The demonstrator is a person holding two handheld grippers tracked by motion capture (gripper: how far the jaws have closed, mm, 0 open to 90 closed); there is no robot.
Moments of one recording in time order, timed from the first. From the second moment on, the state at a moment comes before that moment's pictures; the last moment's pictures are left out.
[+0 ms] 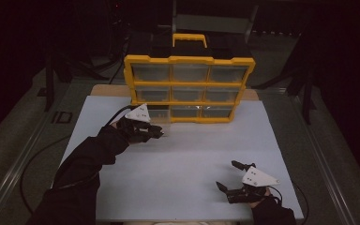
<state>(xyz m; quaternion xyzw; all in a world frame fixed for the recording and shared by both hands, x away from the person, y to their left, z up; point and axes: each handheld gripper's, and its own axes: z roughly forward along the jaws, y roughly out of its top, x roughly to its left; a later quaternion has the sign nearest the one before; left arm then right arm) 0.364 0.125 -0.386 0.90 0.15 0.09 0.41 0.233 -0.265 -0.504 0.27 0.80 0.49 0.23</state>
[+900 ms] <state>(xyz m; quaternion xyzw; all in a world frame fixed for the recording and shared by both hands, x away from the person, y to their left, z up) 0.391 0.144 -0.366 0.85 0.26 0.16 0.44 0.231 -0.263 -0.502 0.26 0.80 0.50 0.23</state>
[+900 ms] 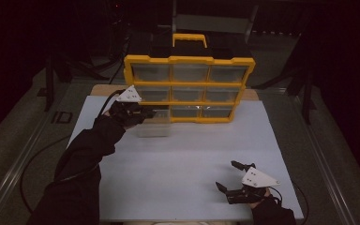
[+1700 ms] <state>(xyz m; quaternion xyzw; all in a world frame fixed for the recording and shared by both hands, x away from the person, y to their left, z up) 0.409 0.142 -0.392 0.81 0.32 0.19 0.45 0.231 -0.263 -0.503 0.26 0.80 0.49 0.24</state>
